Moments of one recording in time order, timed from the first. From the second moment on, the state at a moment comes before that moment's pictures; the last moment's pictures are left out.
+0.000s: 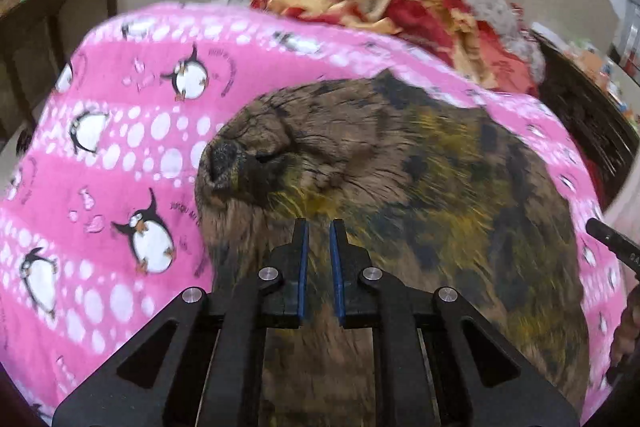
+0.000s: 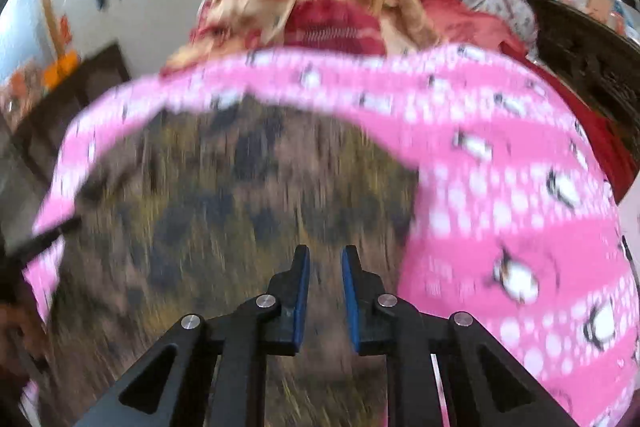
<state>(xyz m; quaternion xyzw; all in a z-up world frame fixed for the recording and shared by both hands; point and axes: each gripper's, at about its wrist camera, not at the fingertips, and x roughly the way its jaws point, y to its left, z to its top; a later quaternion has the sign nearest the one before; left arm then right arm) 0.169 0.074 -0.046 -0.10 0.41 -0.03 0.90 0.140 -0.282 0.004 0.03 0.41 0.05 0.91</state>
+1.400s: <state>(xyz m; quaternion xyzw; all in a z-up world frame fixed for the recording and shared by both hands) 0.184 0.080 -0.089 -0.12 0.41 -0.04 0.90 0.156 -0.134 -0.035 -0.03 0.43 0.14 0.89</state>
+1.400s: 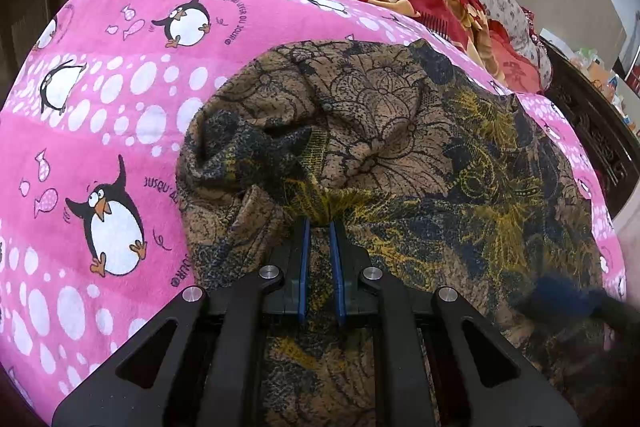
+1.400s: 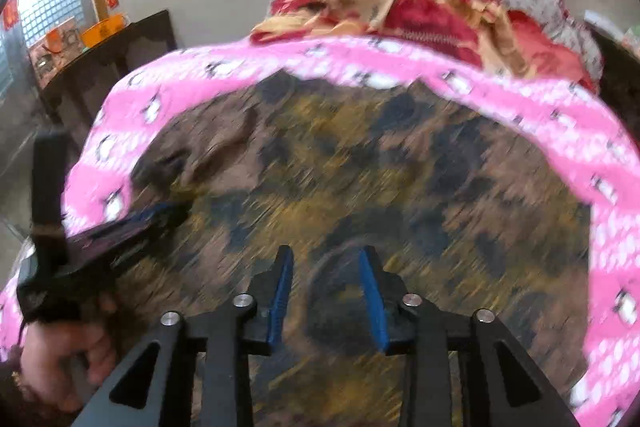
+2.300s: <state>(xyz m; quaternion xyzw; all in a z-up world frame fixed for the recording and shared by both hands) 0.122 0.064 -0.067 -0.10 0.46 -0.11 0.87 0.095 -0.247 -0.045 -0.03 0.48 0.07 0.88</state>
